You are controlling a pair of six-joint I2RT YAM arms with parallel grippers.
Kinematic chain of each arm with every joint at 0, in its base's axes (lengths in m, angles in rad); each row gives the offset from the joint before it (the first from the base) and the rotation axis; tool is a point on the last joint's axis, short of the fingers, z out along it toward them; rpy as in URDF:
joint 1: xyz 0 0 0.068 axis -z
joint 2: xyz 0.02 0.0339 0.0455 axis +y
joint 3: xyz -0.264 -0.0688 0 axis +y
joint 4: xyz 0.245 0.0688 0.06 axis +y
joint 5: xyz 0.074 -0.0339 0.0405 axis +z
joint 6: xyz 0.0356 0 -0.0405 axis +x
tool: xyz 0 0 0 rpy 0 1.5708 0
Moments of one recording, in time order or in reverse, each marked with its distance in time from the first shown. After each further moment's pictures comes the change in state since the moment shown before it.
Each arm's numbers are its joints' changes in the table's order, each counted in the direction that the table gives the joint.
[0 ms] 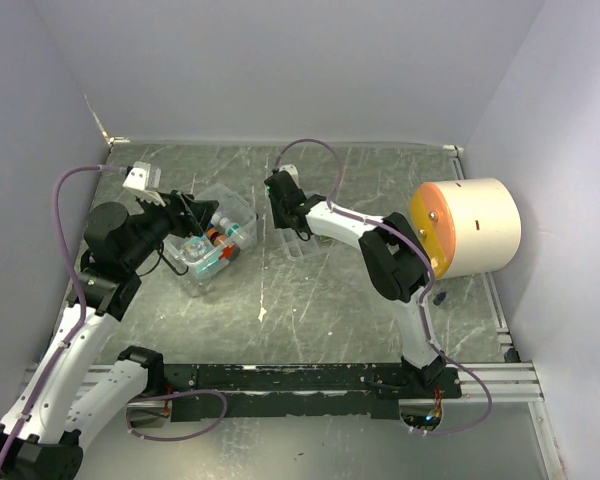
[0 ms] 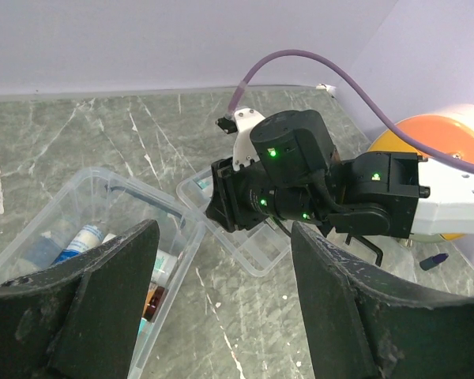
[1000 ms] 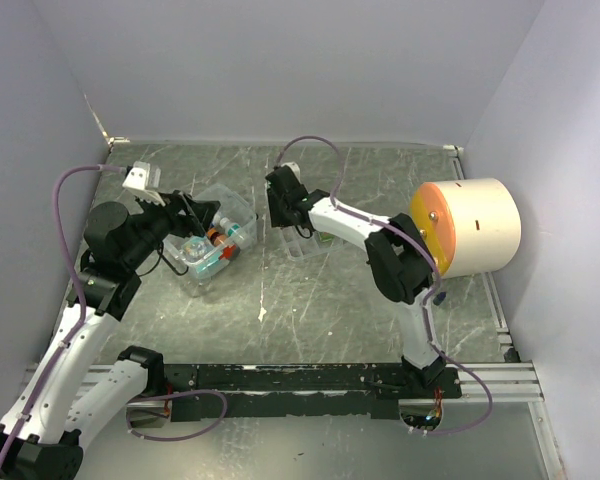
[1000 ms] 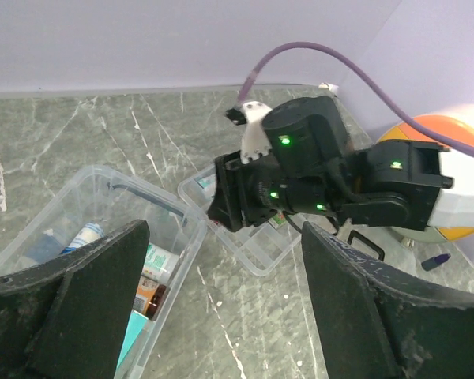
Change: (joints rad) left arm 0.000 0.002 0.000 0.002 0.000 0.001; right arm 0.005 -0.003 -0.047 0.078 0.054 0.038
